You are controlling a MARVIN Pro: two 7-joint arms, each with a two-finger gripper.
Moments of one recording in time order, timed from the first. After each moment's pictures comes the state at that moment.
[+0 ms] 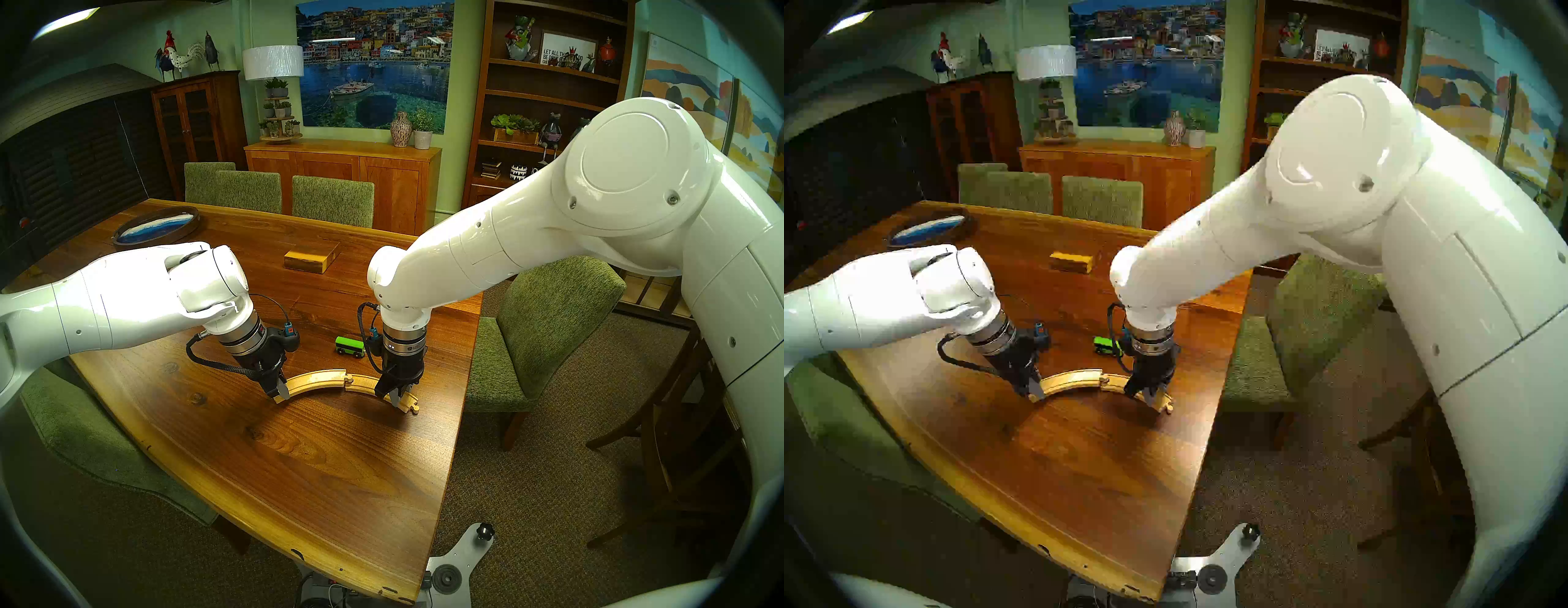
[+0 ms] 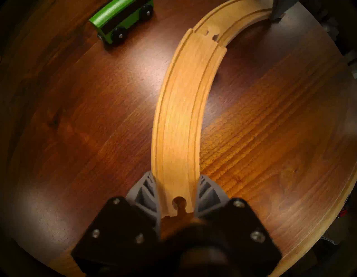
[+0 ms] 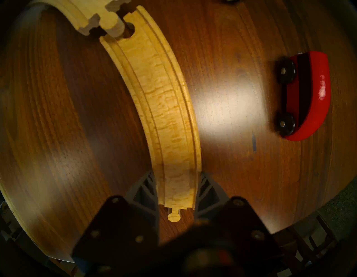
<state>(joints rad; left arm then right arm) 0.15 -0.57 0.16 -1.56 -0.66 0.85 -0.79 0.29 -1.66 -1.04 -1.19 2.22 0.84 0.18</state>
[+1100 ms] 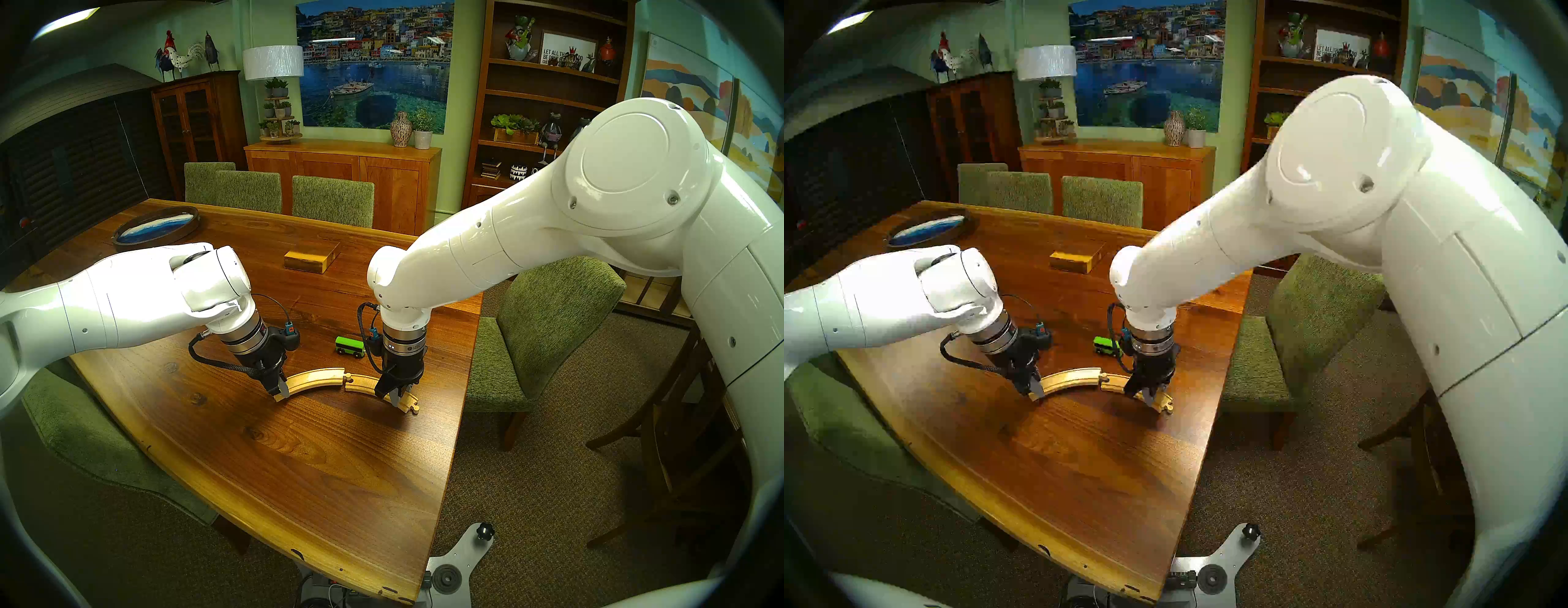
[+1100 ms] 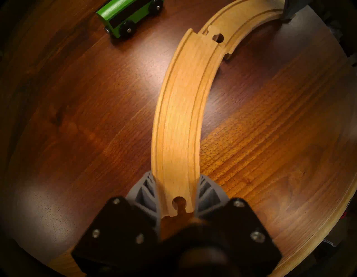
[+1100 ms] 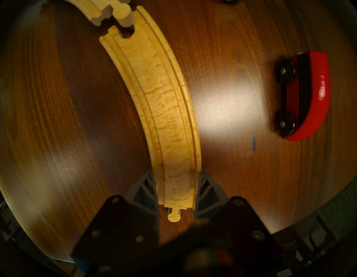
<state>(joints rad) 0.16 -0.59 0.16 -1.52 -0.66 0.85 -0.78 0.29 -1.66 -1.04 -1.19 2.22 0.84 0.18</state>
